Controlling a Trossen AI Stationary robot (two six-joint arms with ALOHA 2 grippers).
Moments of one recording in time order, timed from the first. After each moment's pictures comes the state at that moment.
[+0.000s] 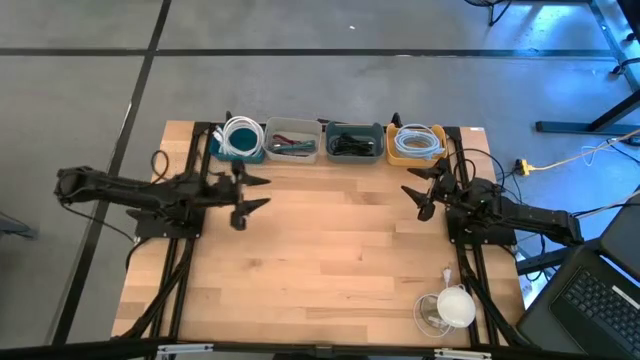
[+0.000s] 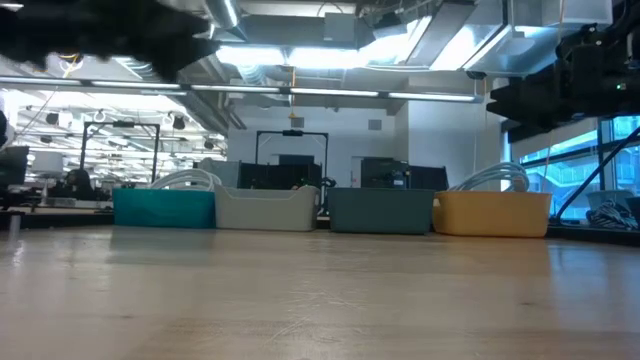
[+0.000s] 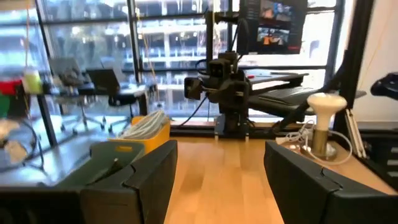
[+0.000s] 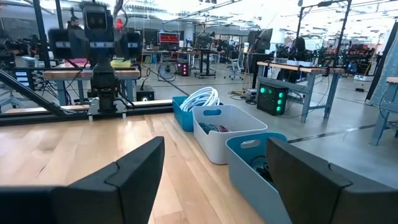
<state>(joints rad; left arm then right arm) -0.01 0.64 0.22 0.52 -0.15 0.01 -0.16 0.01 0.01 0.06 0.19 -0.03</state>
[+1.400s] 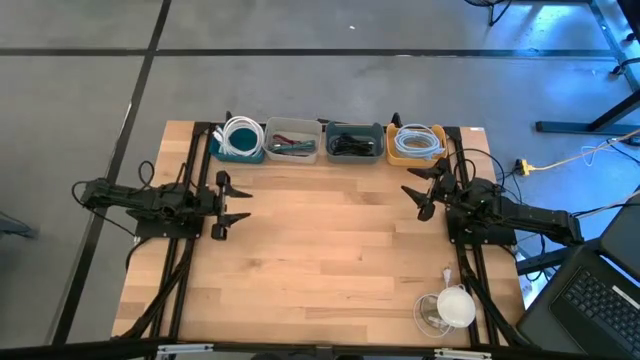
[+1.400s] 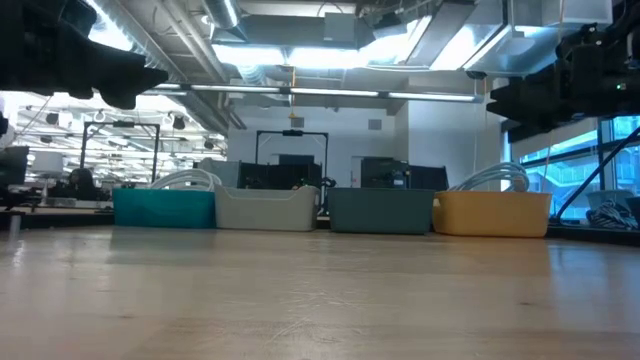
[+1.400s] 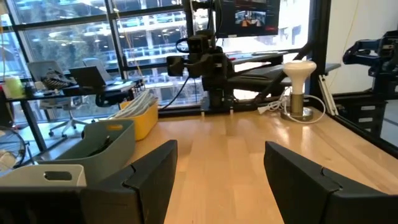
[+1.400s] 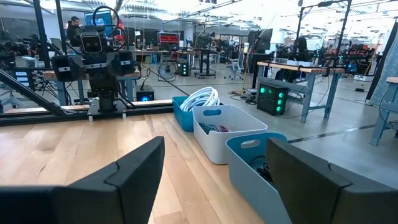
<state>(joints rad) -0.16 0.00 0.01 0.05 -0.22 0.09 -0.16 0.01 0.01 0.06 0.19 -0.03</state>
